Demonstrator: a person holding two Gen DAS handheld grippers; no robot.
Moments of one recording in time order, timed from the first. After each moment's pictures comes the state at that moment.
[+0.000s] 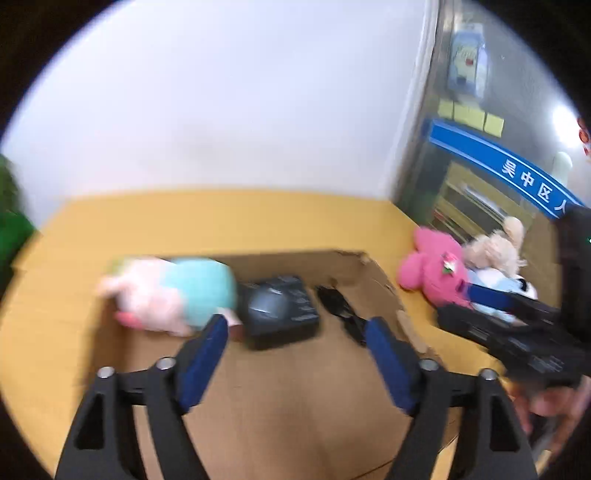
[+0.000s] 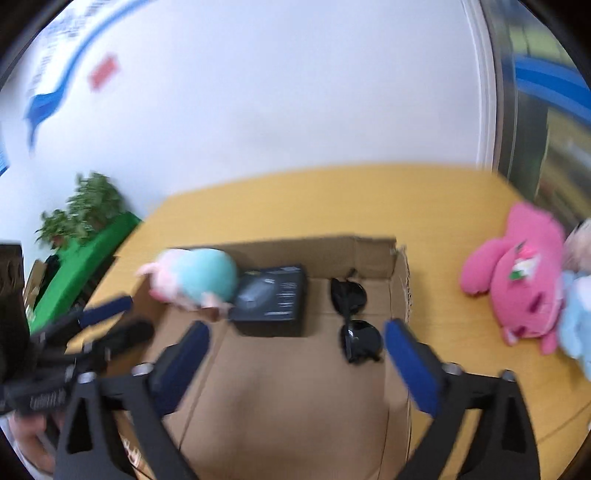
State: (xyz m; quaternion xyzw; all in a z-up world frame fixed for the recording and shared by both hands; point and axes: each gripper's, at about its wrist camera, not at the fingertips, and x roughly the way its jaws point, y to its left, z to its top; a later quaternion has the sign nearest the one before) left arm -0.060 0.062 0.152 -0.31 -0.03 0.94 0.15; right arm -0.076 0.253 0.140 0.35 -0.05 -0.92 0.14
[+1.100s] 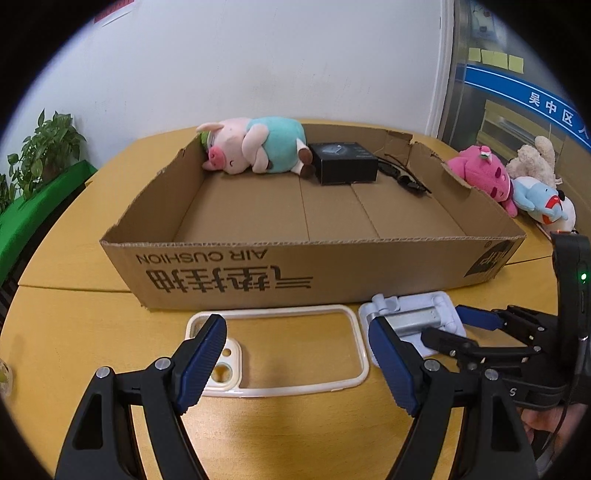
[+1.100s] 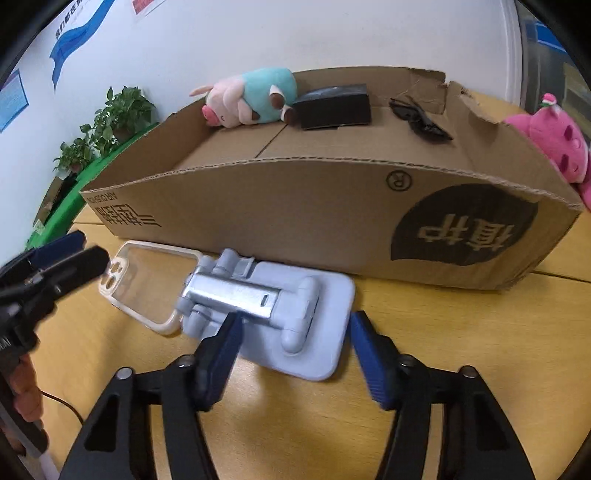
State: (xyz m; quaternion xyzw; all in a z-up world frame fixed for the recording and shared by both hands) left arm 0.094 0.019 0.021 -0.39 0.00 0.92 0.05; right arm 0.060 0.199 -0.035 0.46 -0.02 -0.87 0.19
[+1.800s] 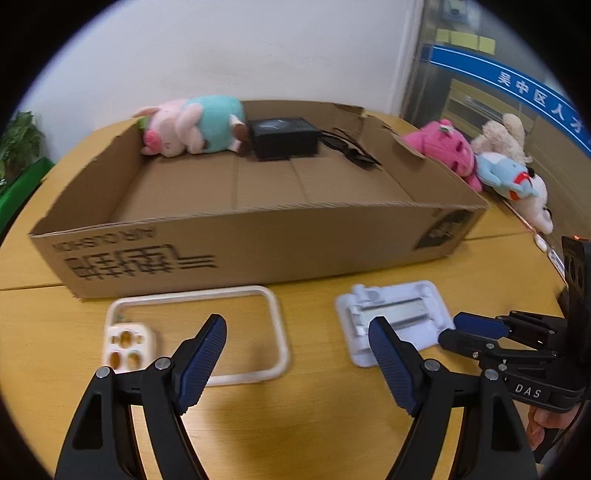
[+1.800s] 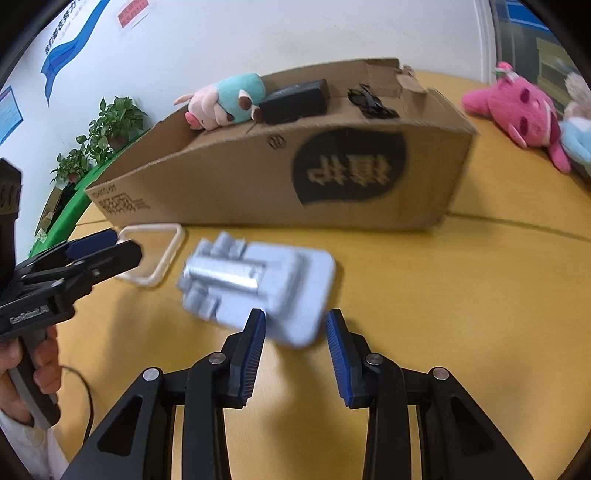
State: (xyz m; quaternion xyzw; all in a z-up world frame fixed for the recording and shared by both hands) left arm 0.093 0.071 0.003 -0.42 0.00 0.90 0.14; right arm 0.099 0.263 -0.029 0.47 -0.04 -0.86 0.17
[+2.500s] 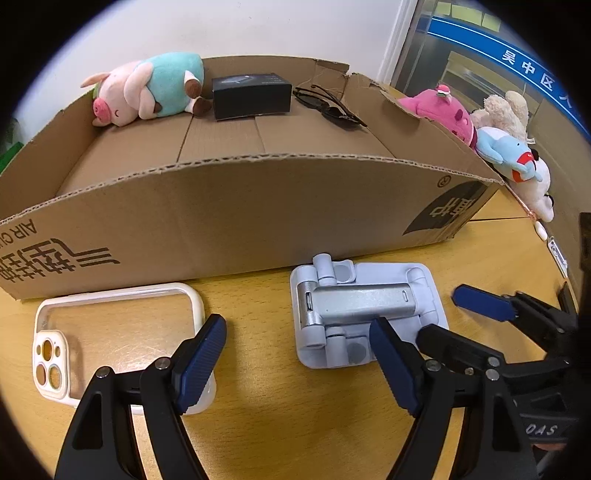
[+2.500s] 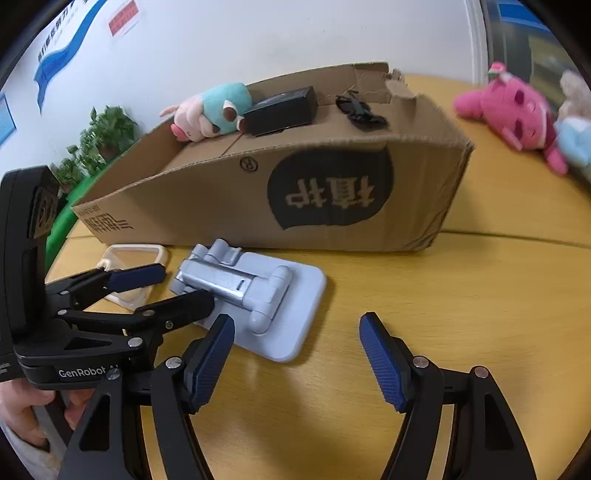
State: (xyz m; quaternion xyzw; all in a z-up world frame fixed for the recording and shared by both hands) left arm 0.057 0.105 -0.031 -0.48 -0.01 0.86 0.16; right arm 0.076 0.264 -0.031 0.46 -0.06 -0.87 0.16
